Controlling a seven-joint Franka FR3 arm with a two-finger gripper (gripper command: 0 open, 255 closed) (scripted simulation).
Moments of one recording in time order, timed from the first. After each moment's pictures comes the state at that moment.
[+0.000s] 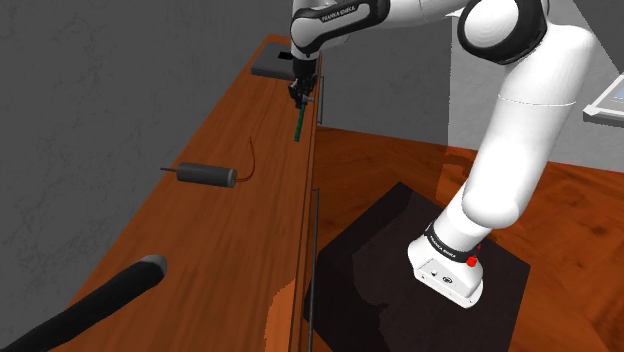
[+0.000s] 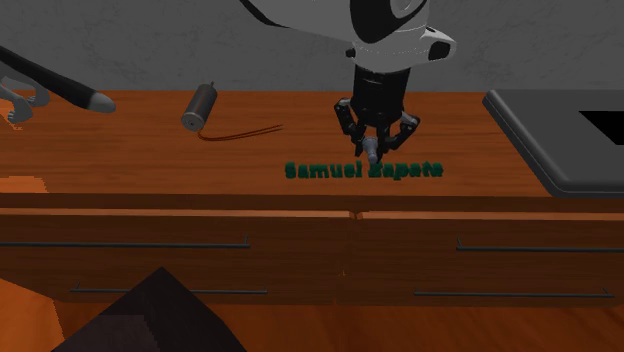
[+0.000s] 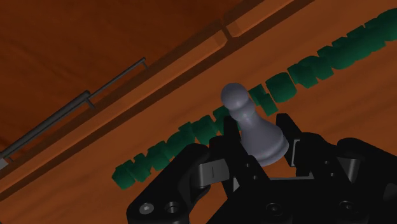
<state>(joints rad) 0.04 0.28 -0.03 -1.77 -0.06 2.04 -0.14</state>
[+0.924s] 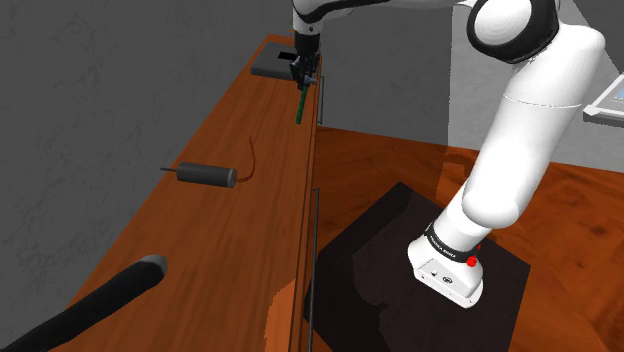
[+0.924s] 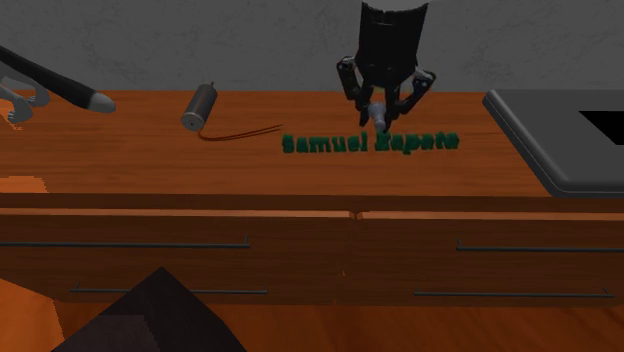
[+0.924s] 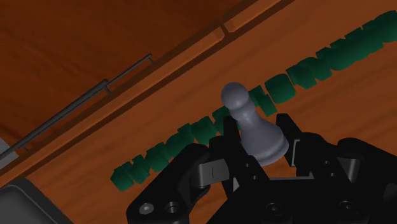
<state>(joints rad) 0.05 0.24 -0.03 -1.65 -0.06 1.88 -0.15</state>
